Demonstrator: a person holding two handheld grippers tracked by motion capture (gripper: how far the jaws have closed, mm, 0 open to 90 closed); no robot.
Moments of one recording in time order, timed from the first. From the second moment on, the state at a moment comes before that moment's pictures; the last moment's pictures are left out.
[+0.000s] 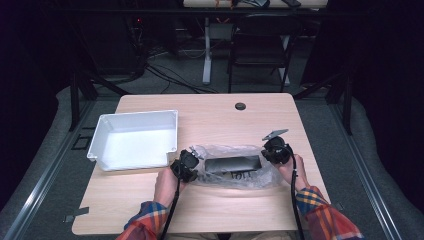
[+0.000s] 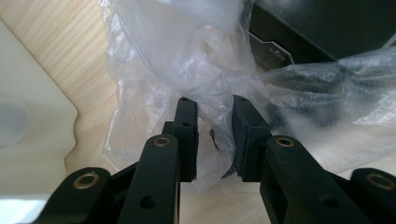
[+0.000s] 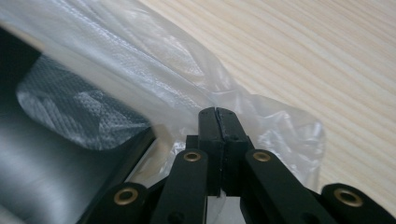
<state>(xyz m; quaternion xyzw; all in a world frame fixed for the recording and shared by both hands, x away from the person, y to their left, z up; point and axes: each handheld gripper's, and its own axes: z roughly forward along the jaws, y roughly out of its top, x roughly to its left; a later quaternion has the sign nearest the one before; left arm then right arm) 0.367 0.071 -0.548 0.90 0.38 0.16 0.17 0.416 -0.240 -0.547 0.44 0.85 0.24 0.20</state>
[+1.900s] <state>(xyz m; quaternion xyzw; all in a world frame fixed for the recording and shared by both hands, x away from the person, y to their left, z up) 0.416 0.053 -0.510 0.87 0.41 0.19 0.20 0.361 -0.255 -0.500 0.40 0.86 0.29 0.16</state>
